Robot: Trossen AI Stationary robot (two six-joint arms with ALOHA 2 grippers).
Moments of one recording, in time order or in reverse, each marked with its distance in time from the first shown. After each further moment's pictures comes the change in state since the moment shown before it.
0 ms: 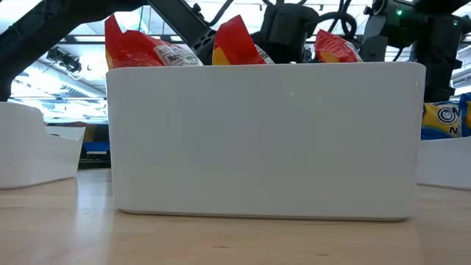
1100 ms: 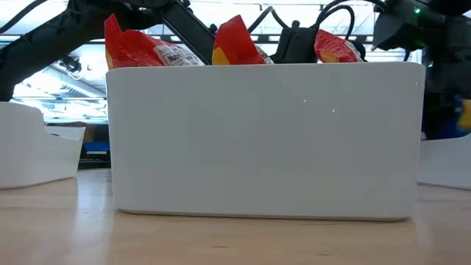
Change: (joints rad) left arm 0.072 0.122 0.159 -0.068 0.029 0.099; right arm 0.125 0.062 -0.031 0.066 -0.162 0.094
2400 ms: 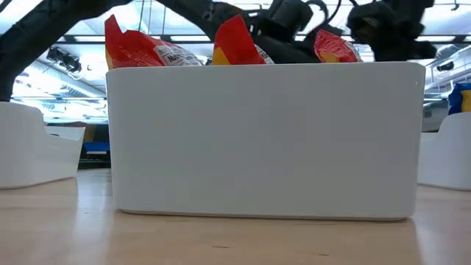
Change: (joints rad) left arm 0.089 -0.254 -0.005 -0.486 0.167 0.103; right arm -0.110 -0.034 0.477 -0.447 0.285 -0.424
